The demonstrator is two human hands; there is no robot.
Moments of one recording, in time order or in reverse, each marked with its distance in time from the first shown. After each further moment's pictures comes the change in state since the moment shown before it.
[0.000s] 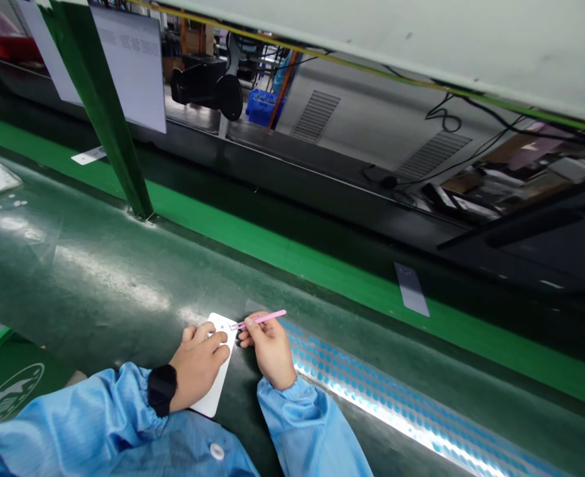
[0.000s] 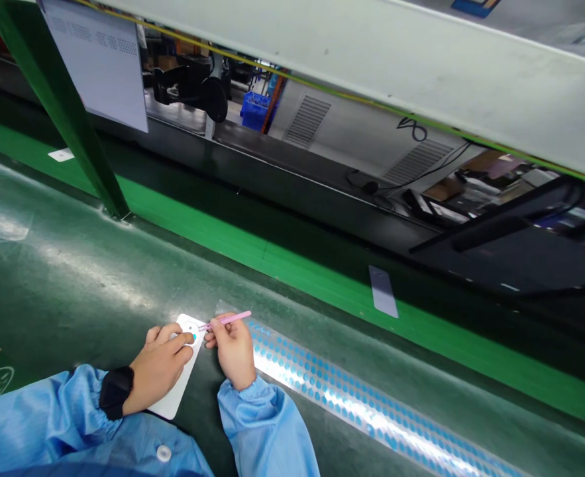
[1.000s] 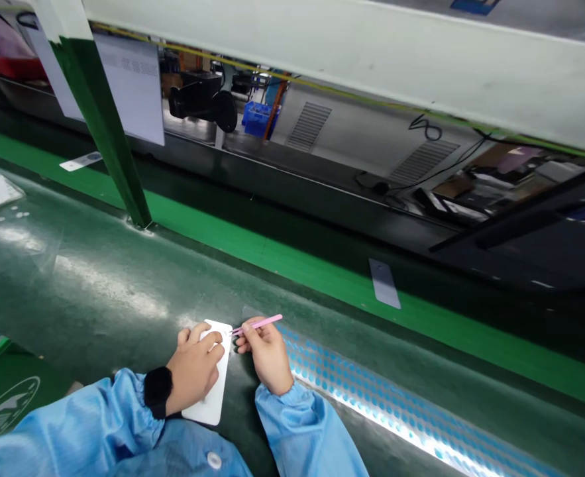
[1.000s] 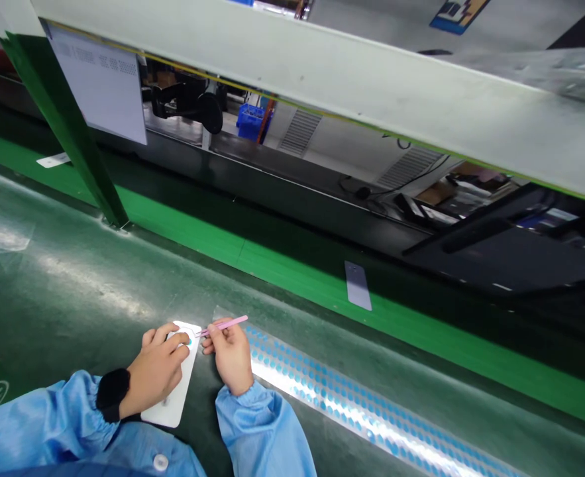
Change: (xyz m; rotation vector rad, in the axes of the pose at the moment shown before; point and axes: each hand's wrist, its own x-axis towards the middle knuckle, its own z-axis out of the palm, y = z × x) left_hand 0.002 -0.004 -0.002 -0.095 0.034 -0.078; right_hand 0.001 -0.001 0.001 0.059 -0.003 0.021
